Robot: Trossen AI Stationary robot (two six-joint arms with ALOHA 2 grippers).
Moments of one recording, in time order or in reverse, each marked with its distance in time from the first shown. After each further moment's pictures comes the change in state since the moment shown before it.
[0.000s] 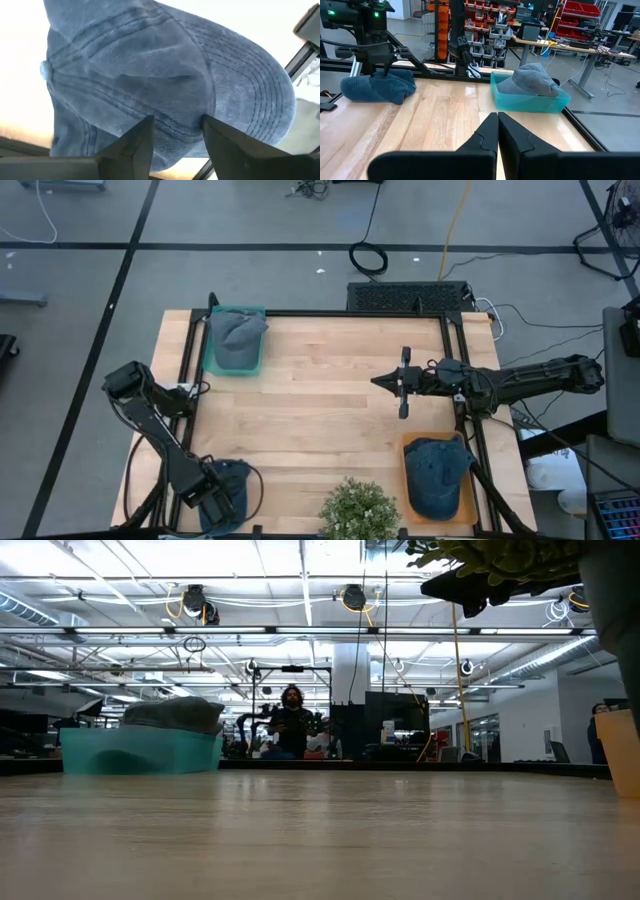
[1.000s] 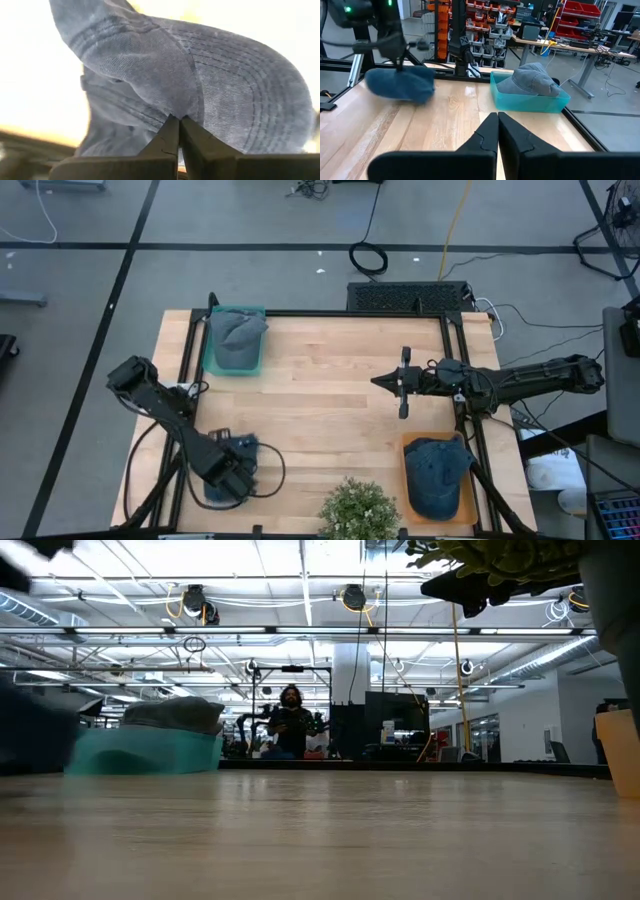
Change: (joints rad) left arm 0.193 -0.021 0.085 -0.290 -0.063 0.419; right arm 0.000 0.000 0.000 -0.001 0.003 0.000
